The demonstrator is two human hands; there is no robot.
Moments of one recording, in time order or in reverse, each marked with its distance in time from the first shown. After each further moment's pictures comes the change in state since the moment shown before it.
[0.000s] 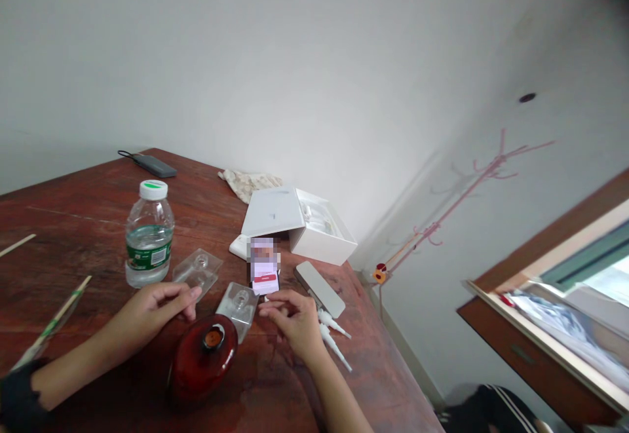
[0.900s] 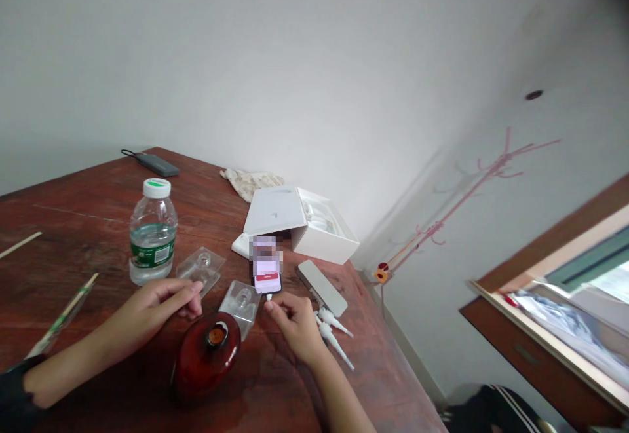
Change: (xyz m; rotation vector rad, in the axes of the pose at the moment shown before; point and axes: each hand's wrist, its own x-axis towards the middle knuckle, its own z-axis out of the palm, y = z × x) left_hand -0.006 0.040 0.001 -0.038 0.003 -0.016; right_hand -0.001 -0.009 -0.006 -0.251 -0.099 -0.084
